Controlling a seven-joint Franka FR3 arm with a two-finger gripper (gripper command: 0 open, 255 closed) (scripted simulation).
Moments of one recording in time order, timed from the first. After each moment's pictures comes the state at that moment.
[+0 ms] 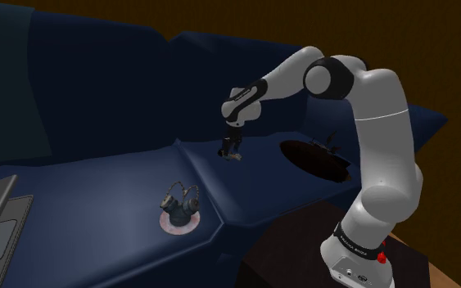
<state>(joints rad) -0.09 0.57 -0.14 -1.82 0.17 2.29 -0.42</state>
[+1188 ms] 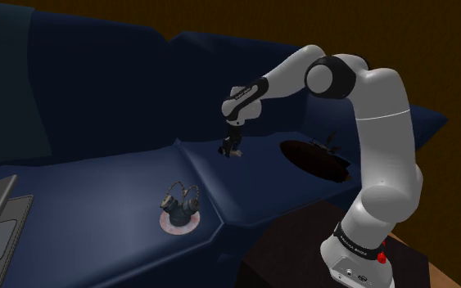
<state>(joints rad) -0.09 0.55 -0.14 -1.82 0.17 2.29 -0.41</state>
